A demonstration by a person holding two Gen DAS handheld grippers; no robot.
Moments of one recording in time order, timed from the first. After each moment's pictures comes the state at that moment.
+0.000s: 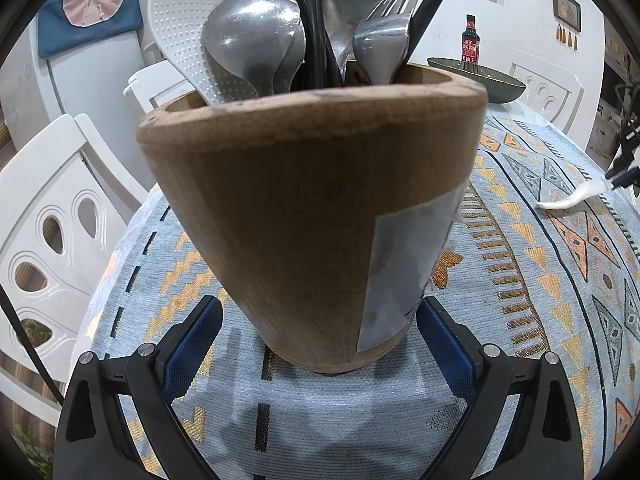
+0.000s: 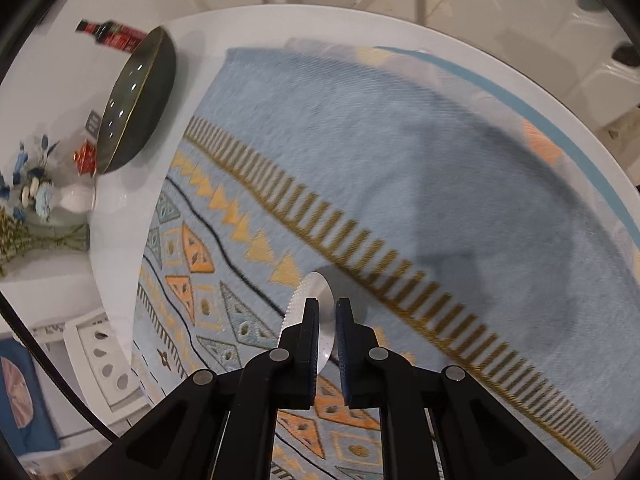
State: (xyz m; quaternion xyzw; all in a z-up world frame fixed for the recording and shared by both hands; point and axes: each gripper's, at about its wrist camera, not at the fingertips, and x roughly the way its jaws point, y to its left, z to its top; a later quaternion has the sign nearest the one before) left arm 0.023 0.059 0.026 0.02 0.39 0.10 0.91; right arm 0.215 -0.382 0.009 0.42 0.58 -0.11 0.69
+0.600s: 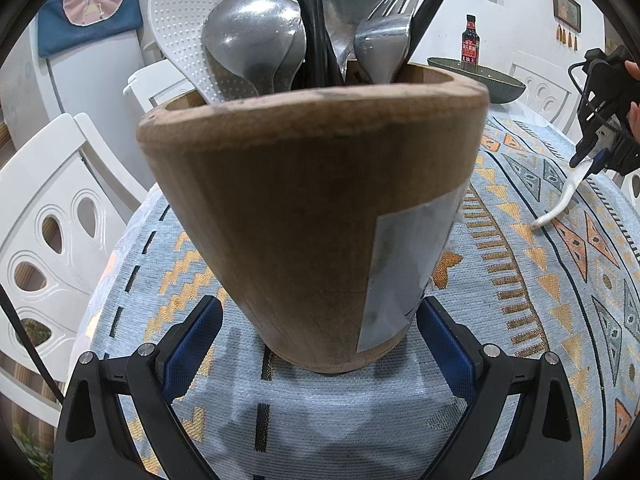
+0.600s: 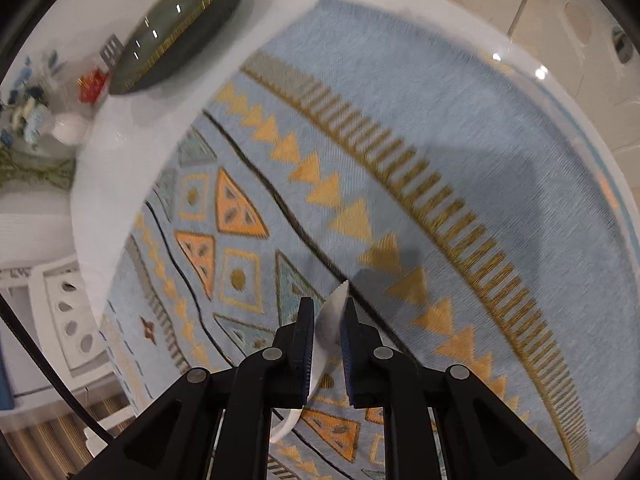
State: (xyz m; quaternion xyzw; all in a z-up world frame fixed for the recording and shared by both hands) left arm 0.021 0.058 0.026 0.02 0.39 0.10 0.91; right arm 0.266 -0.313 0.005 0.32 0.64 -0.09 0.69
